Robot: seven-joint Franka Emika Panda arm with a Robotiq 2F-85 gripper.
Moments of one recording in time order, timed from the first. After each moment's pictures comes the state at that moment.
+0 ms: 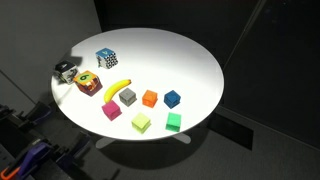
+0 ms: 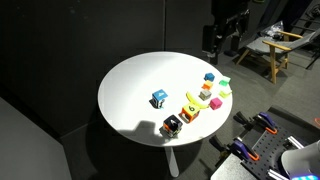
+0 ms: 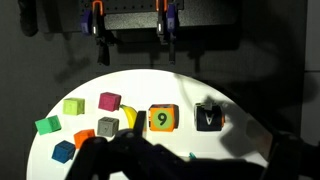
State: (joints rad) arm 0.09 -0.31 0.26 -2.17 0.04 1.61 0.39
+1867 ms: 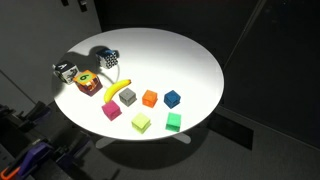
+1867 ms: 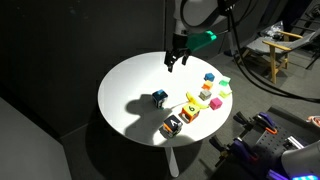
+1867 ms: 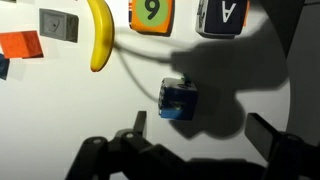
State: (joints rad) arm 0.09 0.18 0.11 -2.08 -0.01 2.30 0.16
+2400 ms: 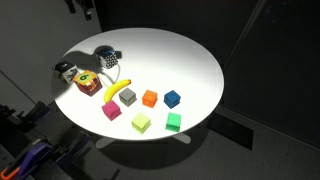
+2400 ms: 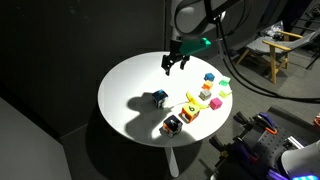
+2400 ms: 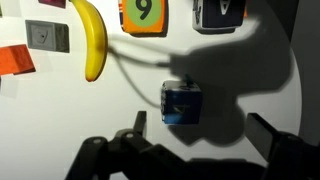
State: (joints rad) arm 0.09 0.27 0.10 -2.02 0.01 2.30 0.23
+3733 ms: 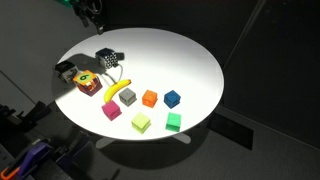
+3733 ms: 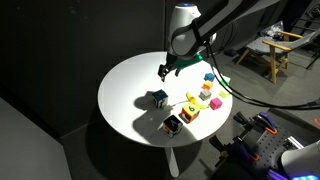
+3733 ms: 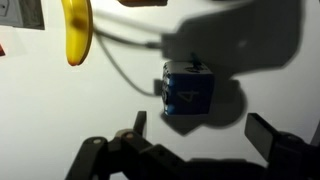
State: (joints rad) arm 0.11 0.43 0.07 -2.01 0.01 2.55 0.24
